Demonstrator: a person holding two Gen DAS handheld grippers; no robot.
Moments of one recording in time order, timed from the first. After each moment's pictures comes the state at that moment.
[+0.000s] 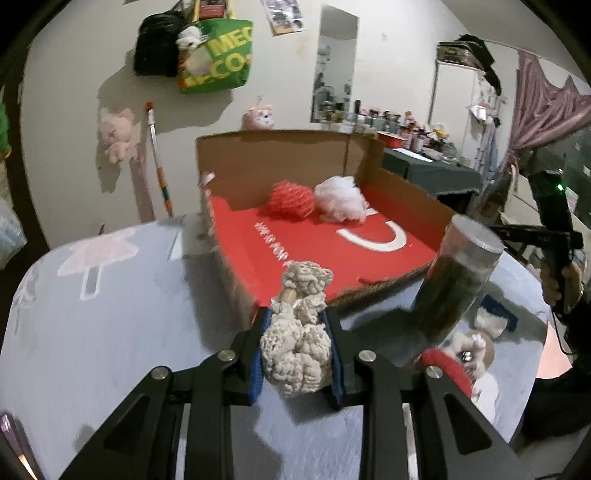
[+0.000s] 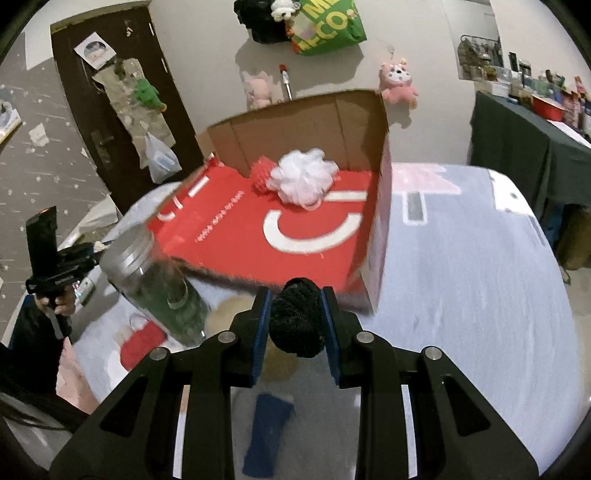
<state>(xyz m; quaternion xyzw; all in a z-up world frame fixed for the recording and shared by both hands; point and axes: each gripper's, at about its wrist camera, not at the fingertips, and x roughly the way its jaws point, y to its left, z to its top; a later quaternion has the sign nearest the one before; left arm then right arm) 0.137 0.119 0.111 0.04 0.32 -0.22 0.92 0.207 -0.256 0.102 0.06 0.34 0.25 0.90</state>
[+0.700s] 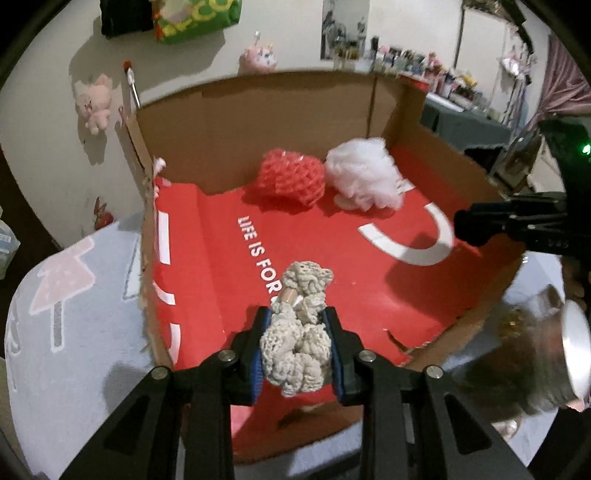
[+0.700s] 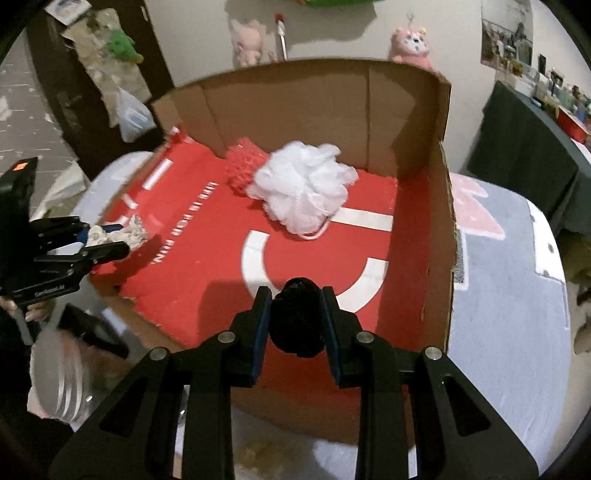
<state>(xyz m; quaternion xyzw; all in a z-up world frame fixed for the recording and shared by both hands) 0.257 0.047 0.093 0.09 0.45 -0.17 0.87 0.327 -0.183 0.092 -0.01 0.45 0.20 0.87</state>
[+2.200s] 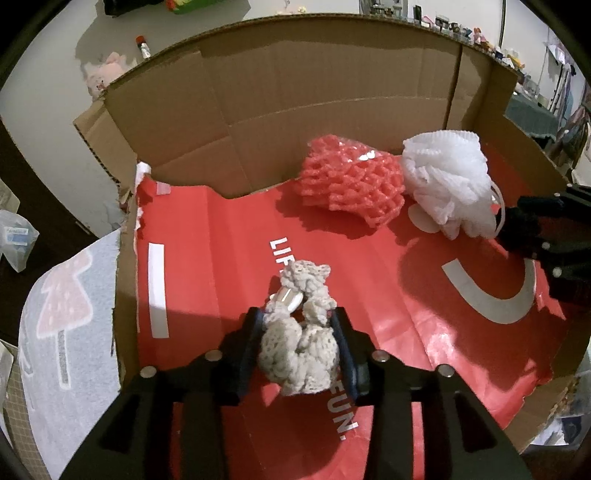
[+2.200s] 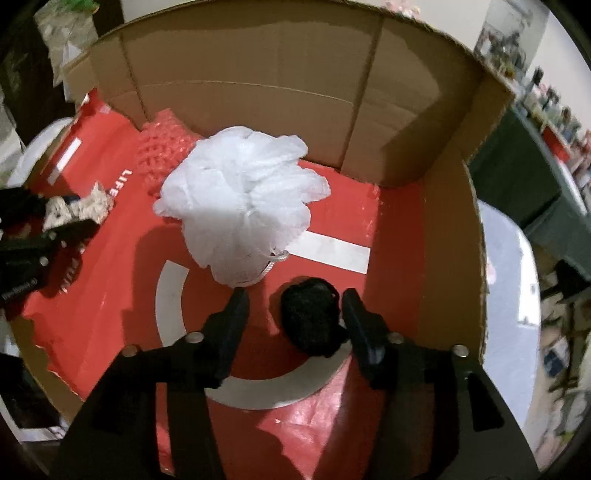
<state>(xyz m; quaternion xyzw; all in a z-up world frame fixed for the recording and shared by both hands) 0.343 0.033 0.067 0.11 0.50 -0.09 0.86 0.391 -0.138 0.070 -0.13 0.49 0.10 0.86</state>
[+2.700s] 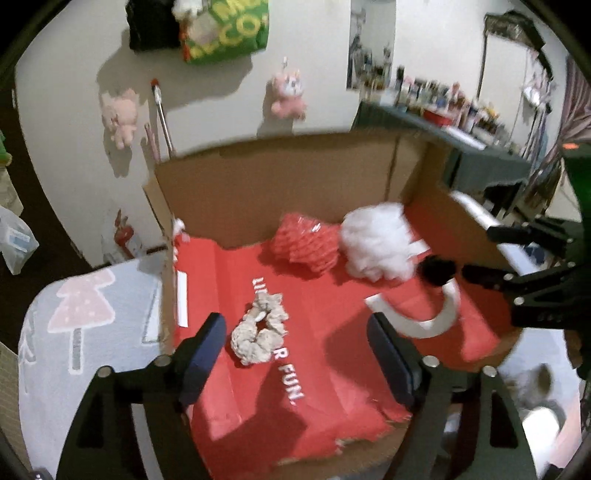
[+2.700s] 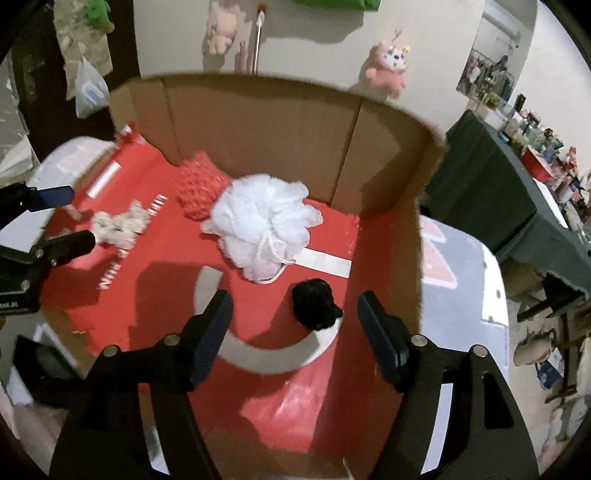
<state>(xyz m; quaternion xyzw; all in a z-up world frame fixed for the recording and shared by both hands) 0.269 0.035 0.143 0.06 0.39 -0.13 0.91 0.328 -0.150 0.137 -0.10 0.42 0.11 0.89</state>
